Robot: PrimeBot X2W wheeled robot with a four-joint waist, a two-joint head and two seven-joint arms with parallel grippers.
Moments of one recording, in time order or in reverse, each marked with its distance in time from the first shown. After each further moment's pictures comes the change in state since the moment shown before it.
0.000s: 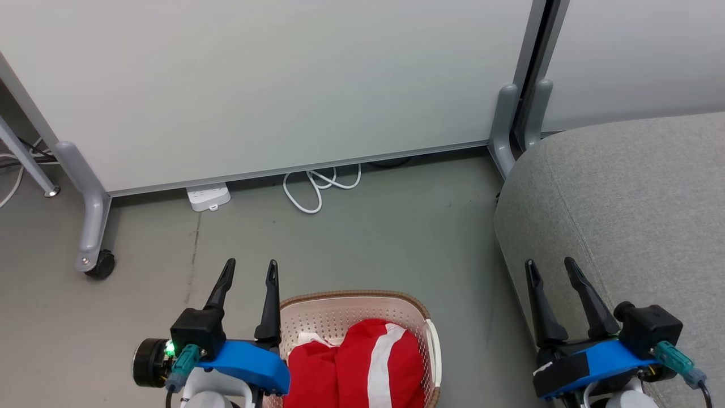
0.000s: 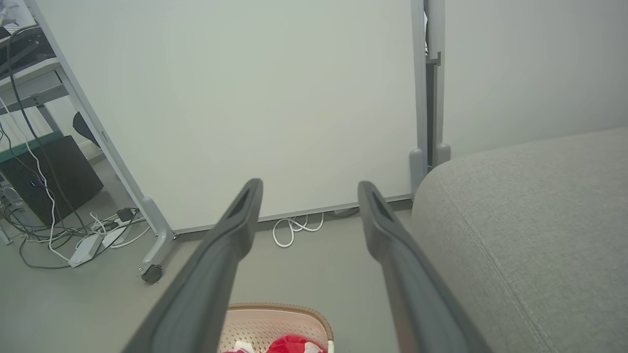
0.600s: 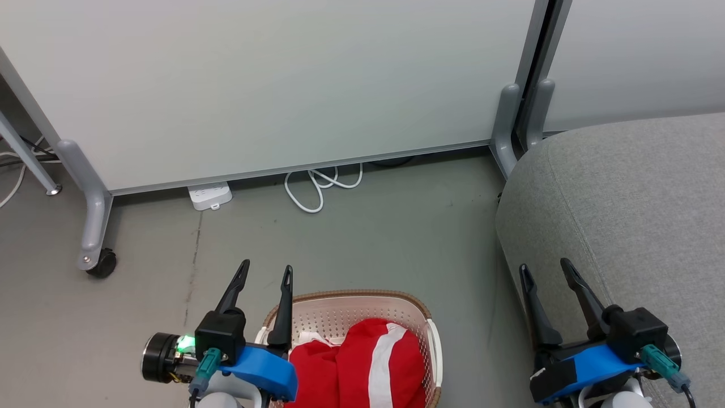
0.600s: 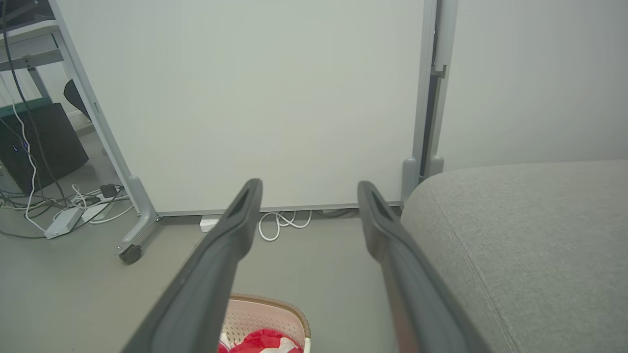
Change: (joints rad) left arm -0.014 0.001 -0.029 0.040 0.110 0.005 -0.032; right arm -0.005 -0.002 0.001 0.024 -0.126 0.000 -0.030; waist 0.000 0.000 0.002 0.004
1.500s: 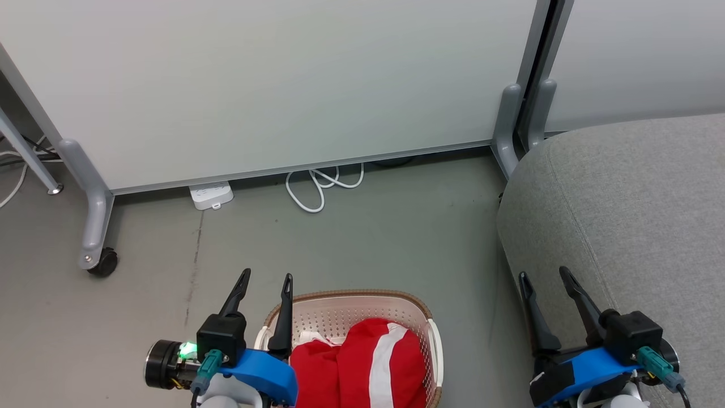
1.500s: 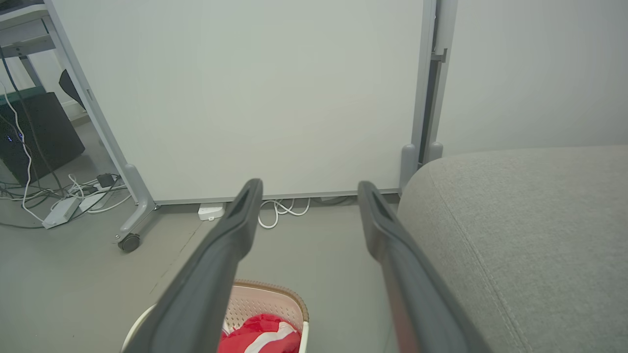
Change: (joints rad) left arm -0.008 0.000 -0.009 0.059 -0.019 0.005 -0.004; right arm -0.003 0.000 -0.003 0.049 -0.005 0.001 -0.004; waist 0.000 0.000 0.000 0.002
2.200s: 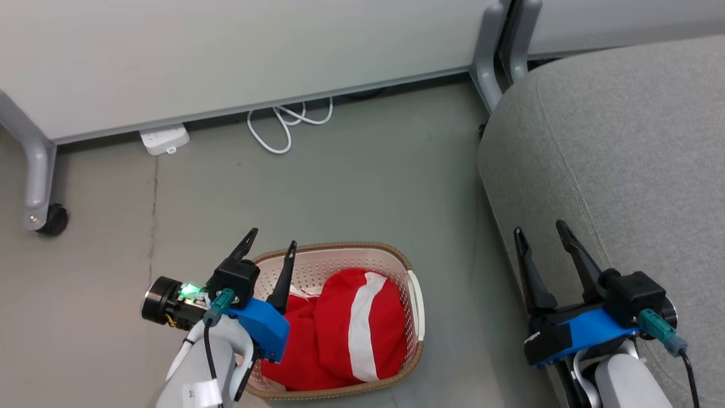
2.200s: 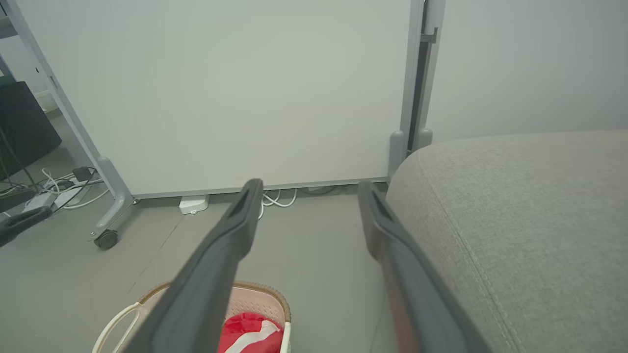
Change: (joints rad) left arm -0.239 0.042 -0.061 0.255 0.076 -0.080 0.000; right arm -0.096 0.000 0.012 -0.020 -0.010 0.000 0.000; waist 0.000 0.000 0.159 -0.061
